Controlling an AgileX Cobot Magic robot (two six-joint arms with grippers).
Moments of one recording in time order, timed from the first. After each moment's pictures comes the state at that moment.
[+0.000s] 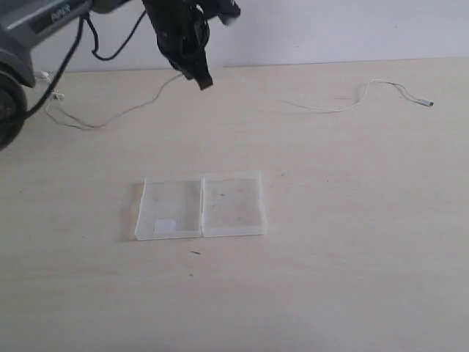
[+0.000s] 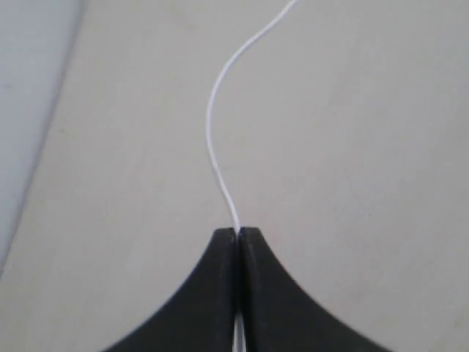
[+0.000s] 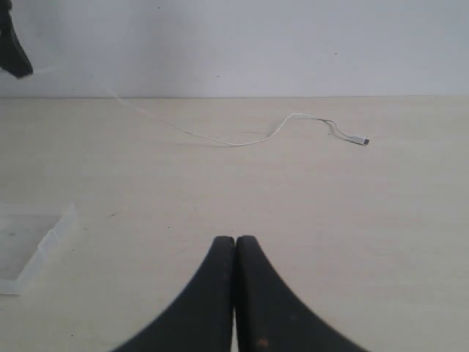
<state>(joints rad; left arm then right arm) -0.36 2.45 -2.41 0.09 1.18 0.59 0.11 0.01 0.00 0.13 0.35 -0.07</state>
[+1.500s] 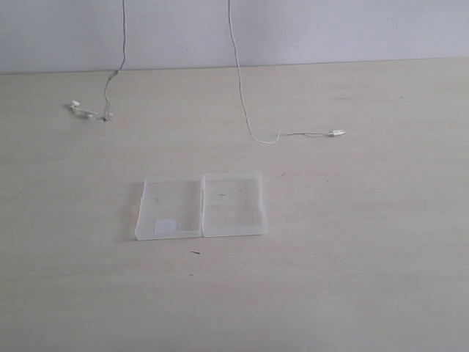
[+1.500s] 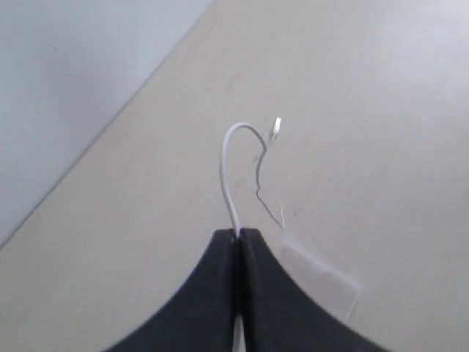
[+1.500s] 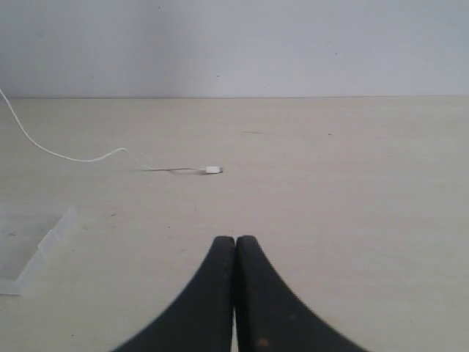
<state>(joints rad) -0.36 1.55 -1.70 -0.35 1.01 0.58 0.11 0.01 0.00 0.13 0.35 -0.07</state>
